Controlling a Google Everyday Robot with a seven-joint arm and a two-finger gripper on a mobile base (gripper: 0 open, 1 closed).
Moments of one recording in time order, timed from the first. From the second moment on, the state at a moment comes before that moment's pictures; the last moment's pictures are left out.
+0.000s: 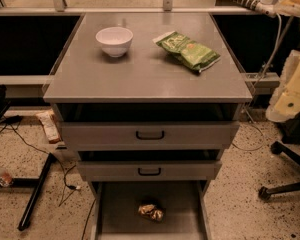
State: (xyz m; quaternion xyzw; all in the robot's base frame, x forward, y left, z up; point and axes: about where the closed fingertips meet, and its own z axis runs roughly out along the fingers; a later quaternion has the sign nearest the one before) arm 0.425 -0.192 1.044 -0.60 0.75 -0.10 0.24
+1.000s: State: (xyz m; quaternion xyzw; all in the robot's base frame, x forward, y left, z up) arm 0.418 -0.186 0.977 -0.62 0.74 -0.08 0.26
